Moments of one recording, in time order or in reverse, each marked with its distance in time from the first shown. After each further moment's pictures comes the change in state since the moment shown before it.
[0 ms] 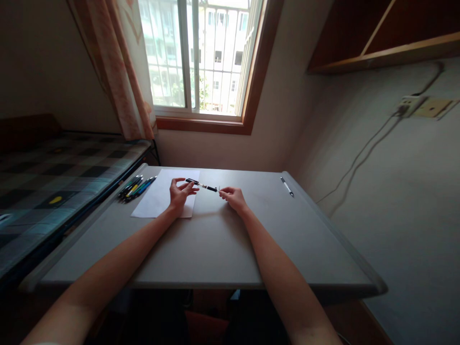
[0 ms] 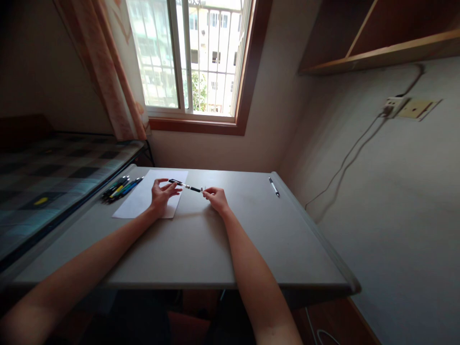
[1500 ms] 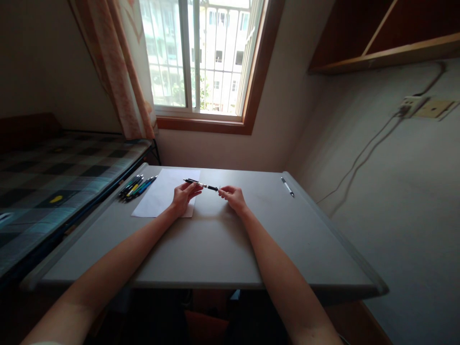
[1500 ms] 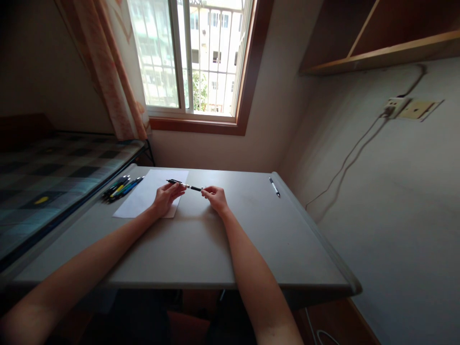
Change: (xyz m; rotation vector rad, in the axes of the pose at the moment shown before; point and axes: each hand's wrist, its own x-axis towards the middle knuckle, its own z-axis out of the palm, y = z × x) left_hand -0.004 0.000 0.005 -0.166 -0.144 -0.204; right_hand -0.003 -0.008 0.004 0.037 0.012 -0.044
